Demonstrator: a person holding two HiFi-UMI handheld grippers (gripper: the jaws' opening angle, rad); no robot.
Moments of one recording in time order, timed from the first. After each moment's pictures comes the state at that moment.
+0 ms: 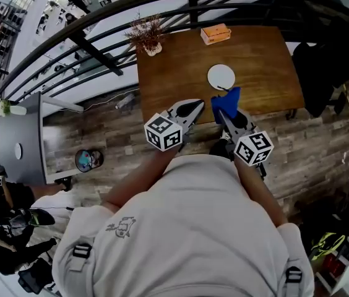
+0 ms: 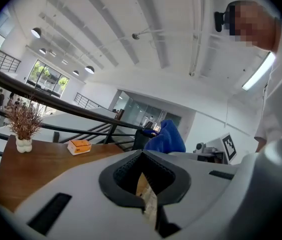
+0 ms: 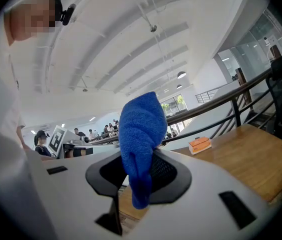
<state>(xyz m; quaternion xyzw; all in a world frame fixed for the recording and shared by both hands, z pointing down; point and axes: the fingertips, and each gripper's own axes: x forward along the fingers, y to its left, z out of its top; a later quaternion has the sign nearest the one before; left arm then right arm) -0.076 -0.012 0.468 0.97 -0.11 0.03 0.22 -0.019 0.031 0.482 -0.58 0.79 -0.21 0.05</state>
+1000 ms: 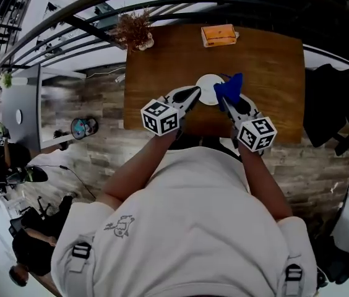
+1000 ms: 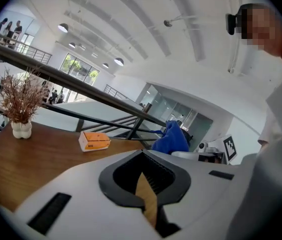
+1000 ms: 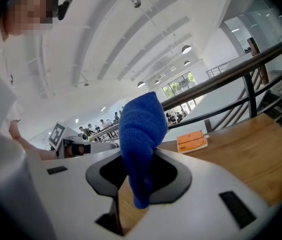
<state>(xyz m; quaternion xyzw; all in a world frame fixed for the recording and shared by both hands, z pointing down) 0.078 -0.165 0.542 0.91 -0.25 0.09 0.31 0.165 -0.131 0.553 -0.48 0.83 -0.30 0.00</state>
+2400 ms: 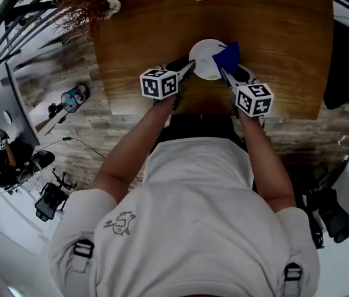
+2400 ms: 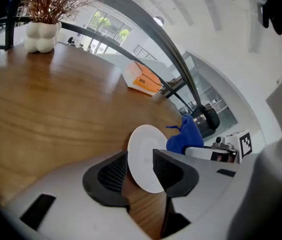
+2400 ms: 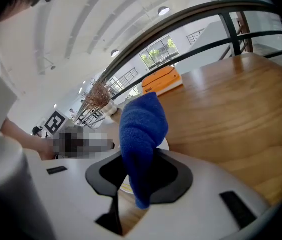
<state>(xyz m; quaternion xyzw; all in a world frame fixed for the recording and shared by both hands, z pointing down) 0.053 -0.206 0.800 0.79 -0.27 0.26 0.49 0.168 -0.161 0.789 -0.48 0.73 -0.46 -0.12</state>
